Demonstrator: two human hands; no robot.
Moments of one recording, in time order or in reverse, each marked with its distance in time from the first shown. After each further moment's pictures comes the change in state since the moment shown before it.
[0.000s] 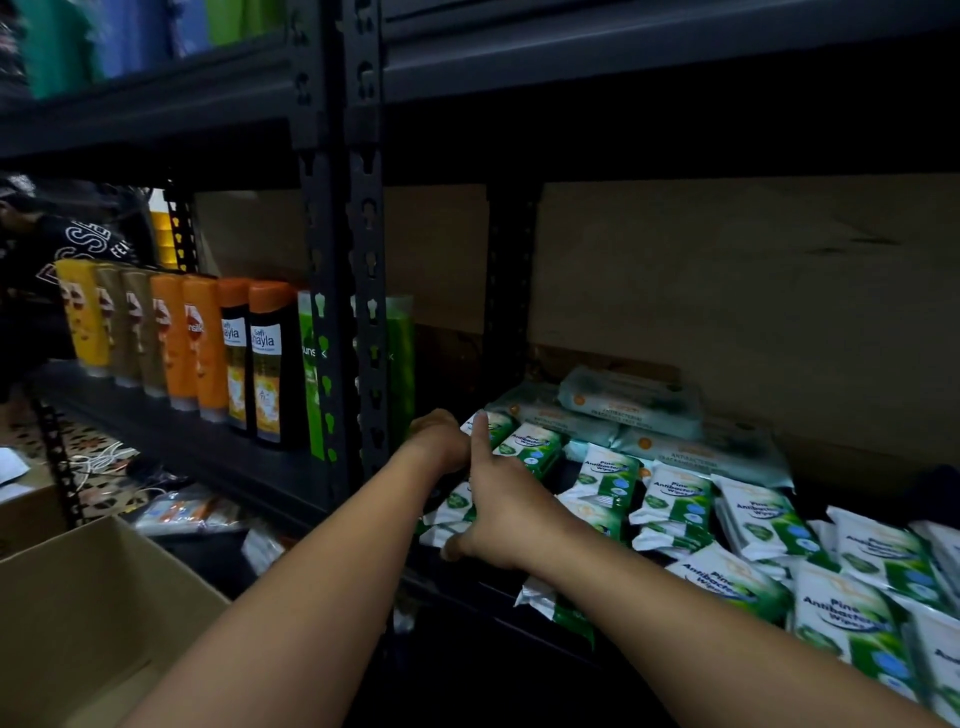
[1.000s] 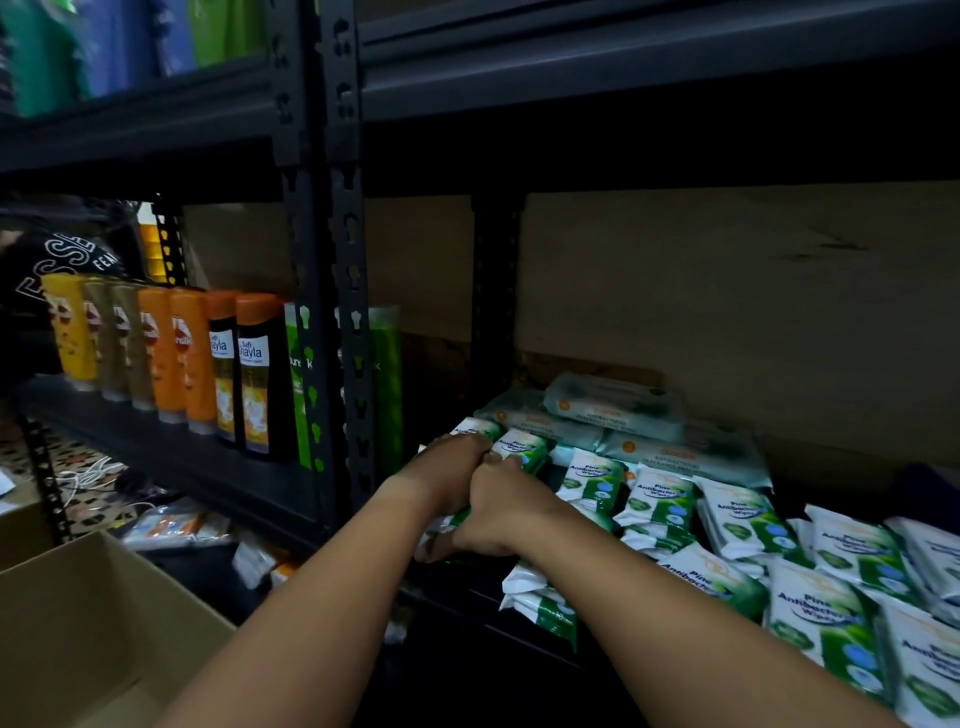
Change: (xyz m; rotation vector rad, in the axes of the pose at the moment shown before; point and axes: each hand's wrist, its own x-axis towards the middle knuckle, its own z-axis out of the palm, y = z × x) left_hand -0.032 -0.001 0.012 0.175 -0.025 0.498; right_hand -0.002 0.011 -0.011 -0.033 0.012 0.019
